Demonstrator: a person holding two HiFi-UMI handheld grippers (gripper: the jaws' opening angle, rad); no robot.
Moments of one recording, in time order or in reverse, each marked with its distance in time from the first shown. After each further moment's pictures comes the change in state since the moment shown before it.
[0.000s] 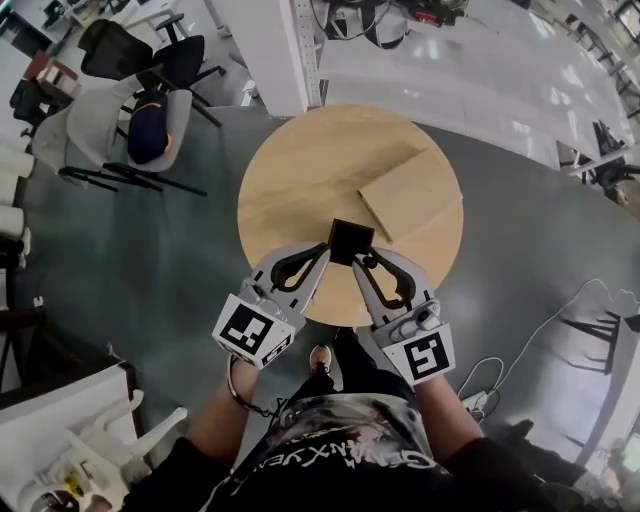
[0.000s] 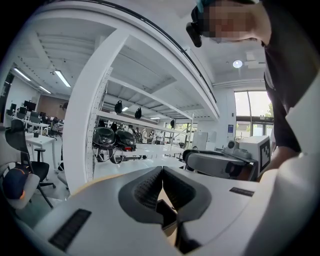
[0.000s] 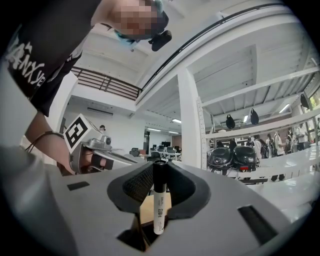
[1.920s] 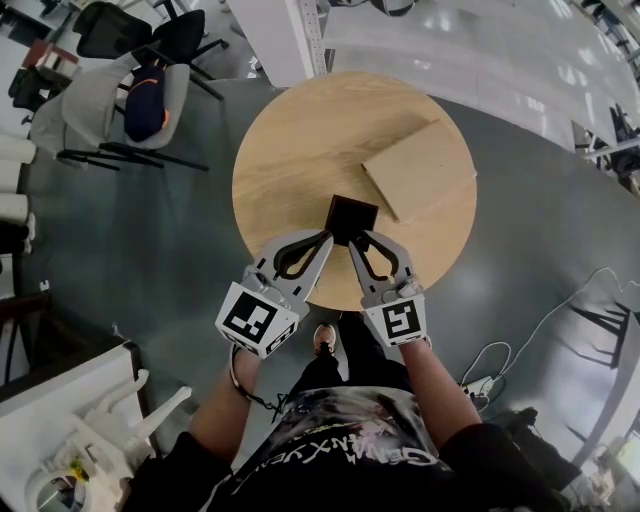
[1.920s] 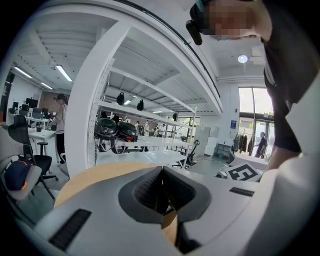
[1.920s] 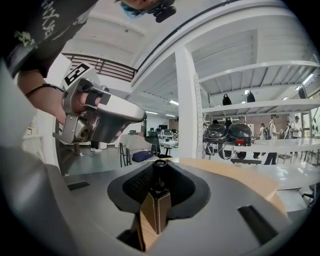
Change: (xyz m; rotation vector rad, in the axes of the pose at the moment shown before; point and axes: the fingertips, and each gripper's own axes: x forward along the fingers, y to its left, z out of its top) left arm 0.018 -0.004 -0.056 -0.025 0.080 0.021; right arm -0.002 -0.005 -0.163 -0.034 0.225 -0.019
